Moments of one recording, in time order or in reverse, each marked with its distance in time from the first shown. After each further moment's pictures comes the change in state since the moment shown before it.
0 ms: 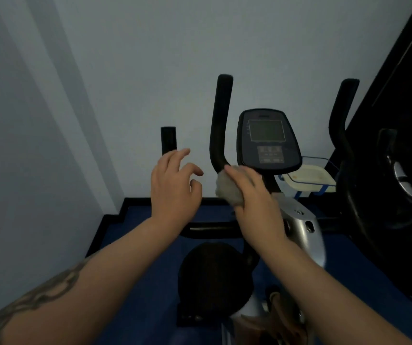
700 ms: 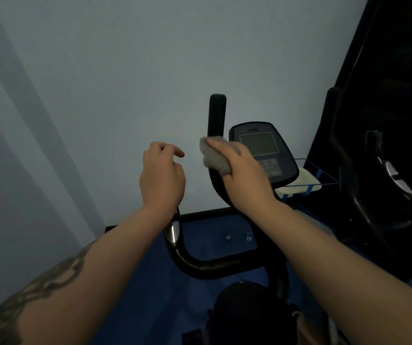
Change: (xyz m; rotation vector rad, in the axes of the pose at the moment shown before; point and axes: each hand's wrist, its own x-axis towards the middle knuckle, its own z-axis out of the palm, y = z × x) left_hand 0.088 -0.036 0.014 -0.102 0.011 -0.099; right_hand 0.095 -0.022 0.006 -0.079 0.066 0.093
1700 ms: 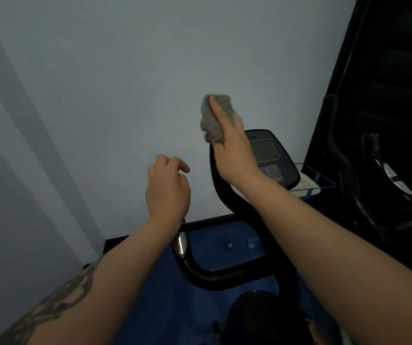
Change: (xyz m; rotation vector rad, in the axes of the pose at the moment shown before) left_hand 0.000 -0.001 -0.001 -0.041 0.004 -0.001; right_hand 0.062 -0.027 0.000 0.233 0.251 -0.035
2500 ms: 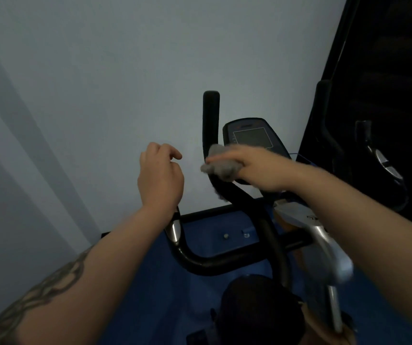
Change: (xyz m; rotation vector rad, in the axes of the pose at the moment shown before) left_hand 0.001 0.001 -0.001 0.006 0.000 -0.003; right_hand -0.030 0.016 -0.069 -0.244 -0.719 0.085
